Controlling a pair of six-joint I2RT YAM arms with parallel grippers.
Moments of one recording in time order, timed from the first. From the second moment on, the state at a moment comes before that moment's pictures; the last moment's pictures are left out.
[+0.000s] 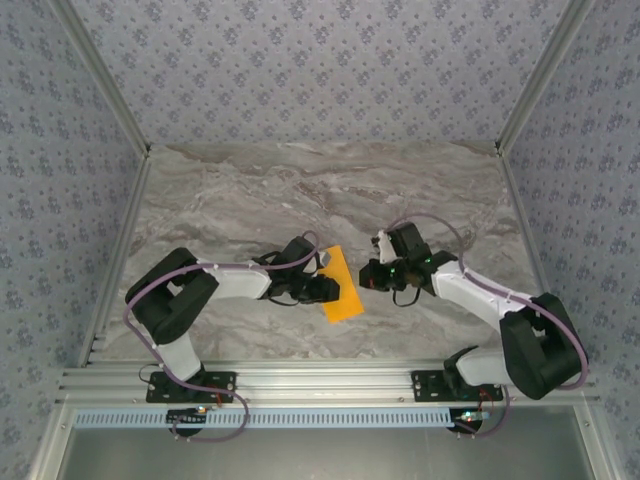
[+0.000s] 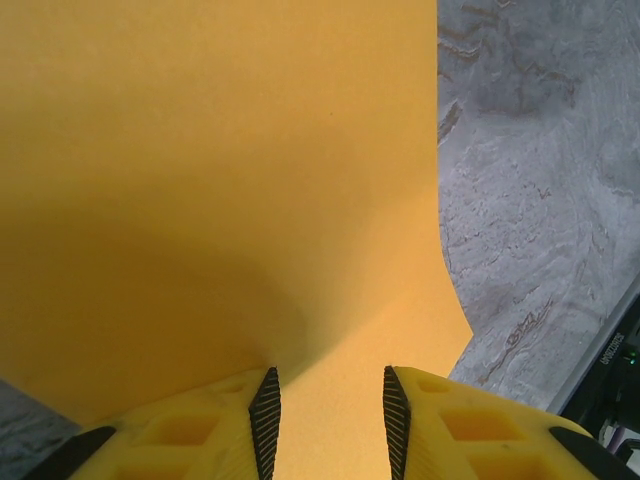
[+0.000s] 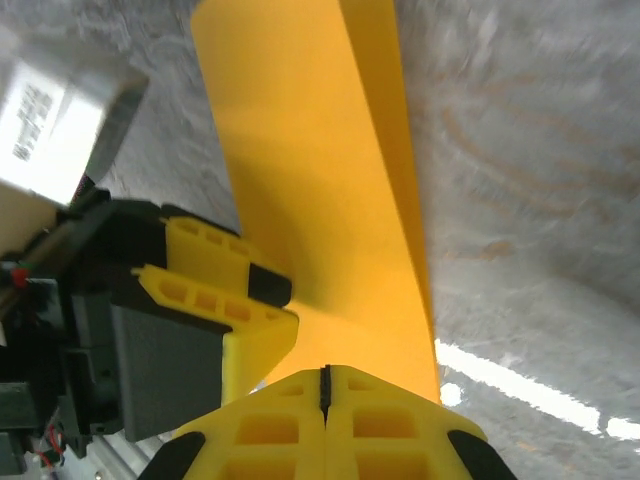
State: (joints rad) left arm -0.83 1.74 0.79 0.02 0.44 -0.79; right arm 0.51 1.32 0.66 -0.32 -0.48 0.55
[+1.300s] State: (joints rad) left arm -0.79 1.77 0.92 -0.05 0.39 -0.76; right arm 0.62 1.55 0.69 -0.36 -0.42 0.62
